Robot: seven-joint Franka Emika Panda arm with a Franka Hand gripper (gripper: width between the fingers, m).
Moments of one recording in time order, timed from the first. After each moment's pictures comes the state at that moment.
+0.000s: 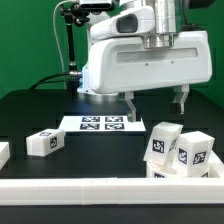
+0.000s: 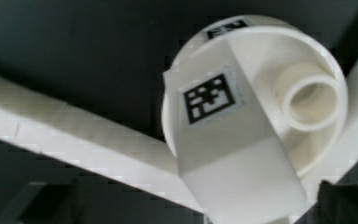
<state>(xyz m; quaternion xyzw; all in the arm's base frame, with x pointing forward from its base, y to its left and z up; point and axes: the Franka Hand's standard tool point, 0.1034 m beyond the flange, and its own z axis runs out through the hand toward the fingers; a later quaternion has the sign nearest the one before) 0.614 0.042 0.104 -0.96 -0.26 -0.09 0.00</state>
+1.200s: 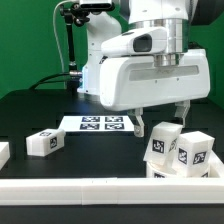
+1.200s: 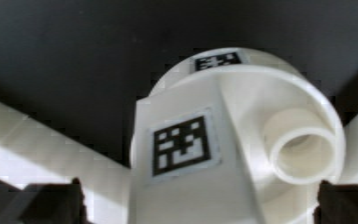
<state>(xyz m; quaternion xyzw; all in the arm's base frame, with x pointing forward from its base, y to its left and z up) 0.606 0.055 0.078 -0.96 -0.27 -0.08 0.00</state>
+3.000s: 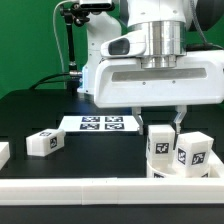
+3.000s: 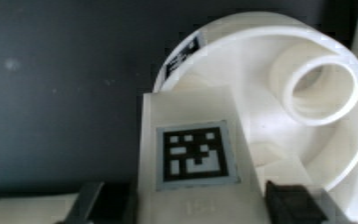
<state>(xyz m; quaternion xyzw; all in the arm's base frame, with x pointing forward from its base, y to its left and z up) 0.605 0.053 0.073 -0.99 0.09 -0.10 0.02</state>
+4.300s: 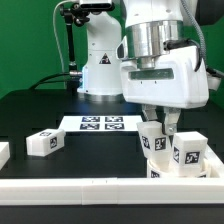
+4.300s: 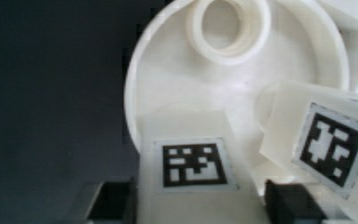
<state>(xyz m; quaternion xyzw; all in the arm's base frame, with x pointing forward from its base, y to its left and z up) 0.598 0.058 0.074 -0.81 0.58 -0.05 0.08</state>
